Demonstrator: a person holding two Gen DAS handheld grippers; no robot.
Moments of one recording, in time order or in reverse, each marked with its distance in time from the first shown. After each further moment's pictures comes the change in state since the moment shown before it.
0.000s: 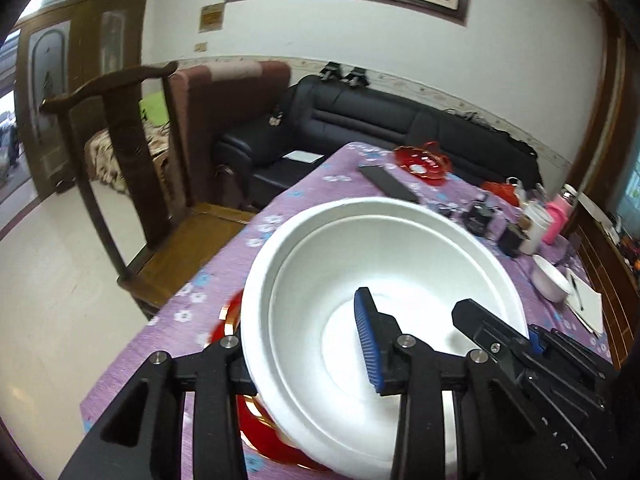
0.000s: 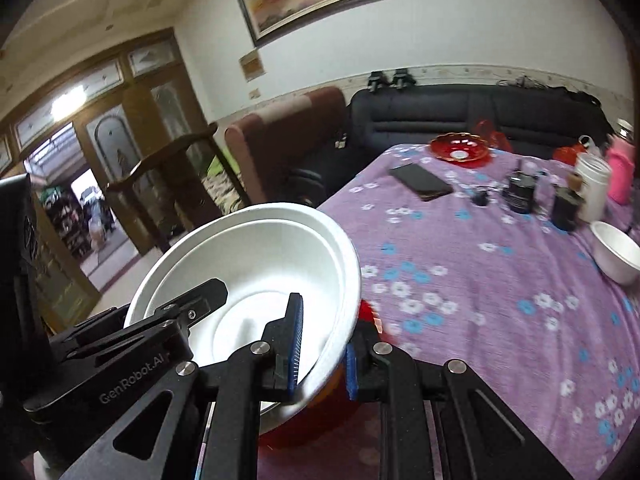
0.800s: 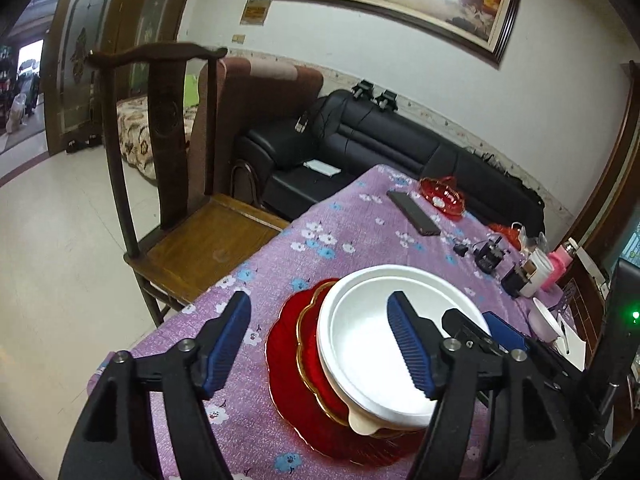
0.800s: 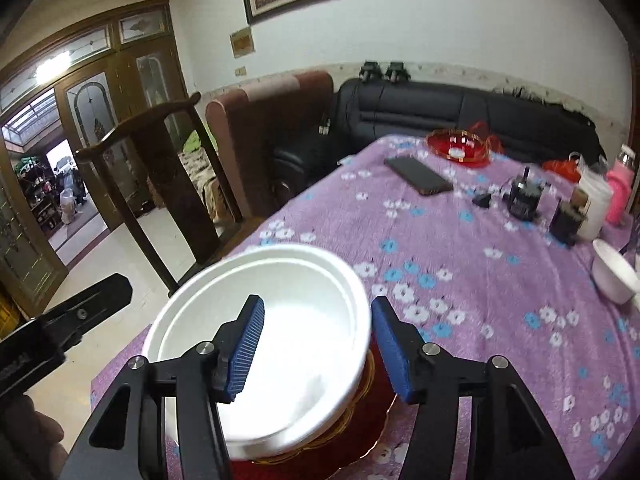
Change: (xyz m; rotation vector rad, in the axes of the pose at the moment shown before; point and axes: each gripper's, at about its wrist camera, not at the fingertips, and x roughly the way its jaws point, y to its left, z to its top) left arm -0.026 0.058 -0.007 -0.166 -0.071 -0.030; right arm 0.031 0.014 -0.002 -0.078 0.016 -0.123
